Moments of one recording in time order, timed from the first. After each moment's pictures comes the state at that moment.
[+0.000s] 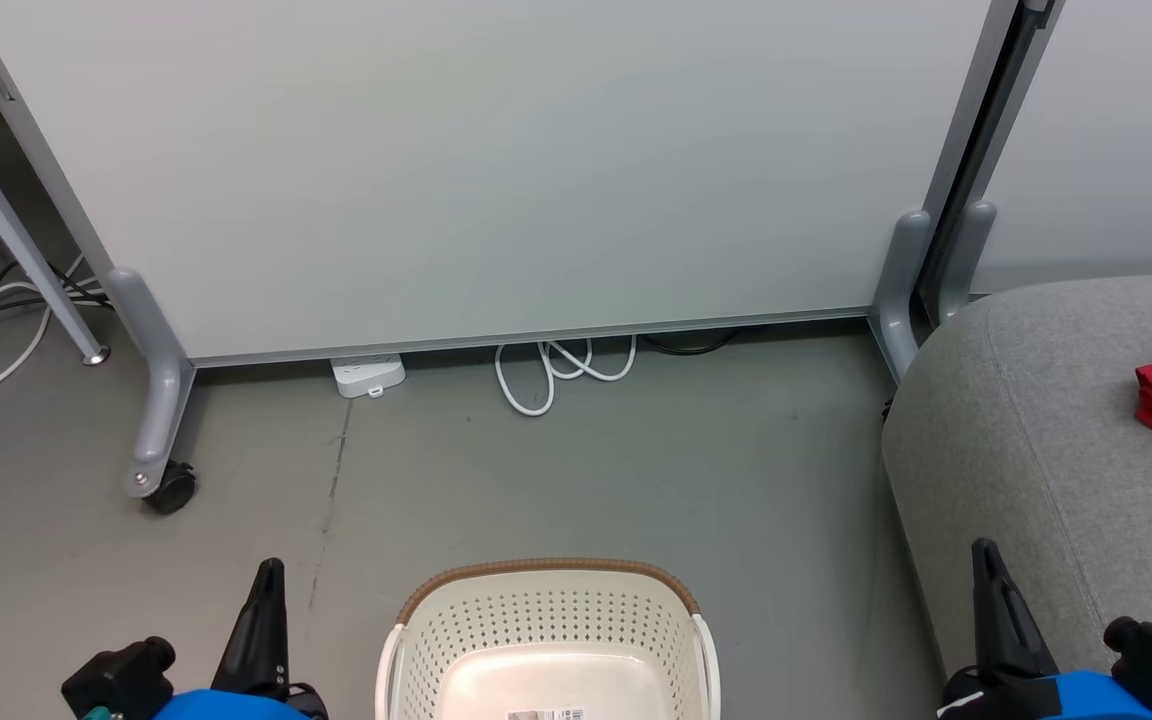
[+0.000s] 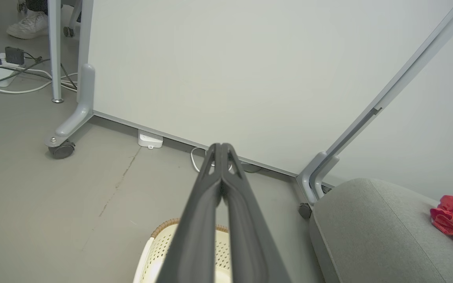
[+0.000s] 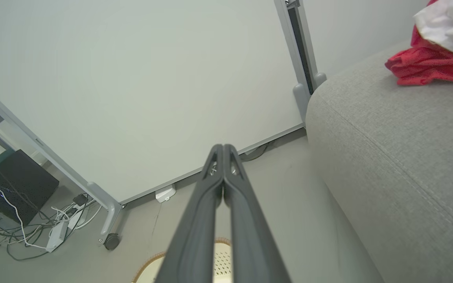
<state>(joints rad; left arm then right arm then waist) -0.06 0.06 -0.04 0.32 -0.50 -0.11 -0.17 0.03 -0.05 -0.05 0.23 0.42 0.13 -0.18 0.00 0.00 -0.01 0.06</state>
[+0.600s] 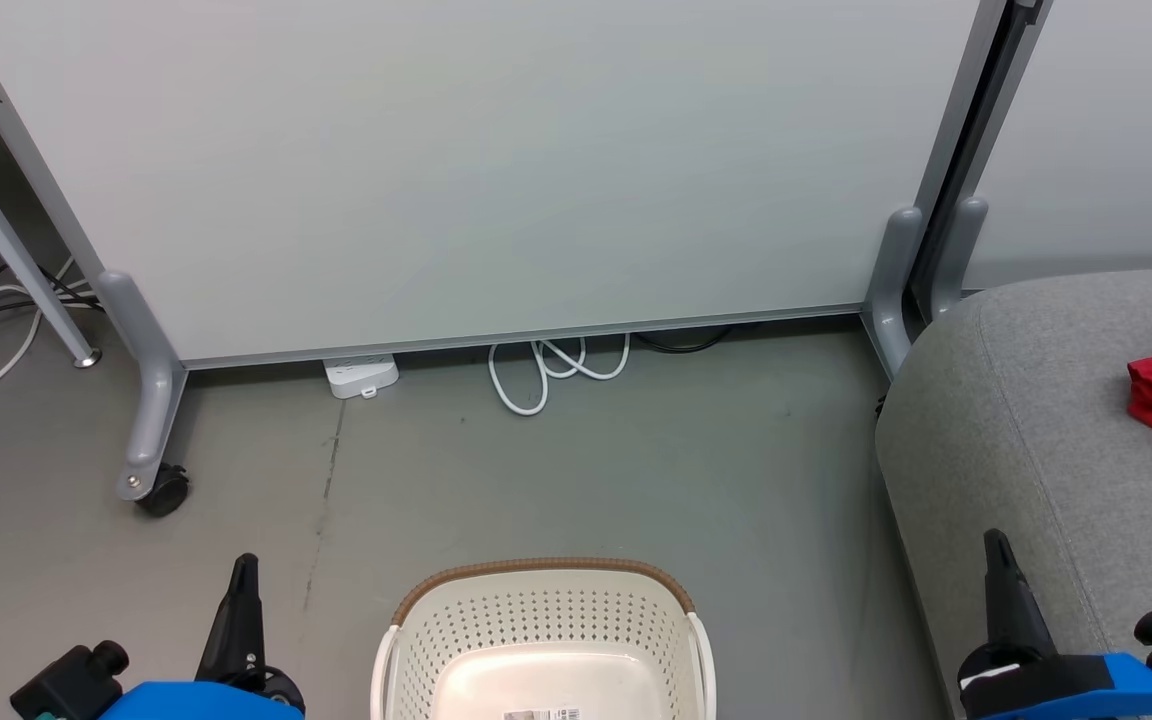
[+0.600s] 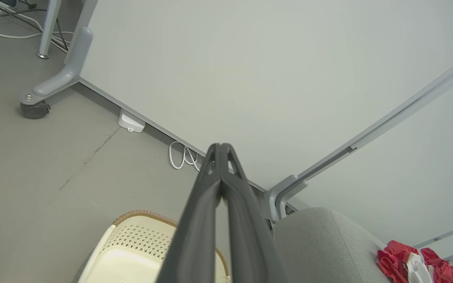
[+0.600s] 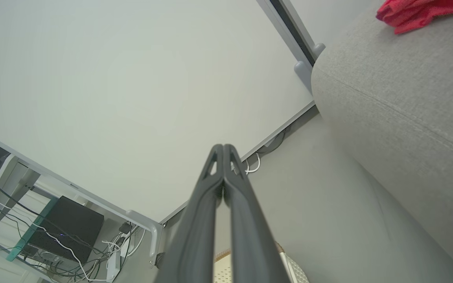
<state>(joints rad) -0.06 0.05 -0.01 0.31 -0.77 -0.11 -0.10 0.00 -0.05 -0.07 0.23 0.71 0.13 -0.11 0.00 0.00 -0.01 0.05</state>
